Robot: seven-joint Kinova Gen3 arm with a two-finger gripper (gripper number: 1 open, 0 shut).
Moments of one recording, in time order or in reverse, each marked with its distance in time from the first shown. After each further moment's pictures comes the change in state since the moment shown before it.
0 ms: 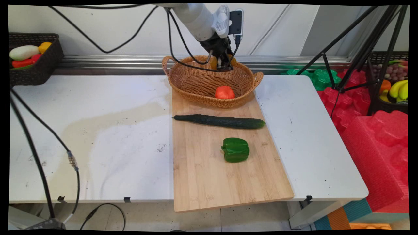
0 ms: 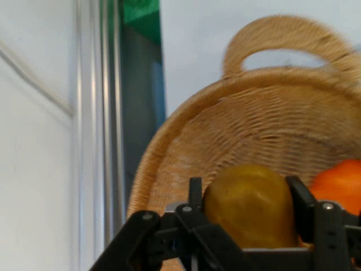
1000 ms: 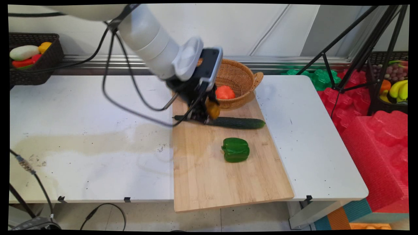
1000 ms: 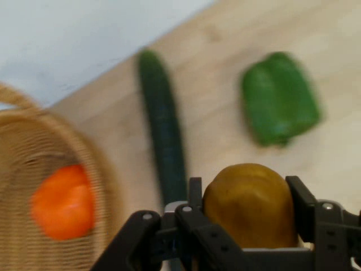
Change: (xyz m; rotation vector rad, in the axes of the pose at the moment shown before) arm -0.003 0.152 -0.129 -0.269 0.061 0.134
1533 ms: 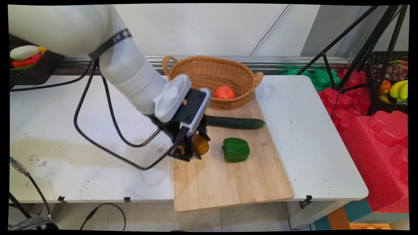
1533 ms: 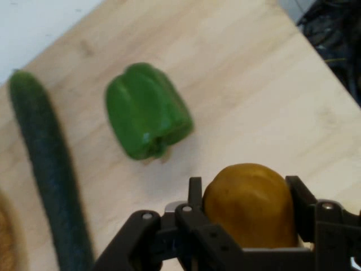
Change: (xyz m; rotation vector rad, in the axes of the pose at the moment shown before) arm 0.001 0.071 0.003 -0.120 0.006 0.096
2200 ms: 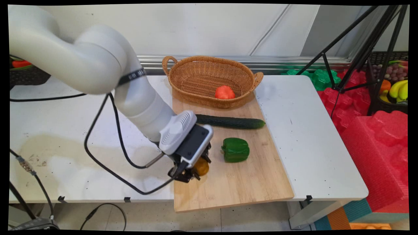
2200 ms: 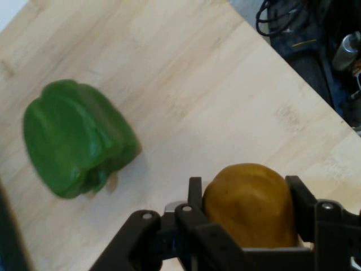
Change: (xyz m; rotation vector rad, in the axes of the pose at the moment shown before) arm -0.001 0.027 0.052 -0.057 -0.010 0.116
